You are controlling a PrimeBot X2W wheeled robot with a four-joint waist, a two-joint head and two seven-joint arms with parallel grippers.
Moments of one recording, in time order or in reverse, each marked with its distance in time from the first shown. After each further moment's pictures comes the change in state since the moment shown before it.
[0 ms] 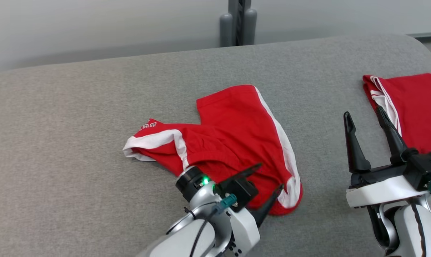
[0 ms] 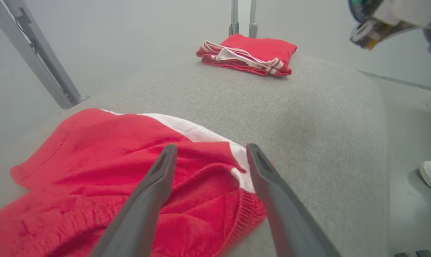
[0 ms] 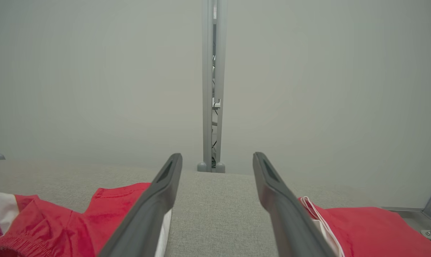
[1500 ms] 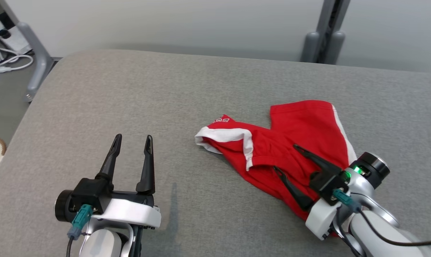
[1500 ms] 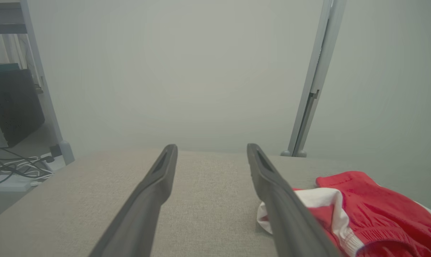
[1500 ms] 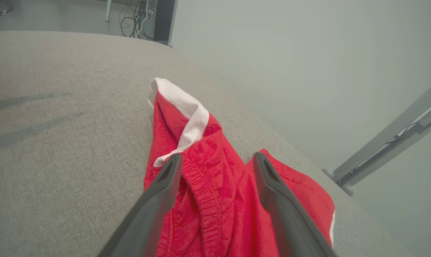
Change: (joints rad) left arm 0.382 0.003 0.821 -0.296 0.148 0.036 -0.185; right arm -0.142 -0.208 0.529 0.156 -0.070 0.000 0.104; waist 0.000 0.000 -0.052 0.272
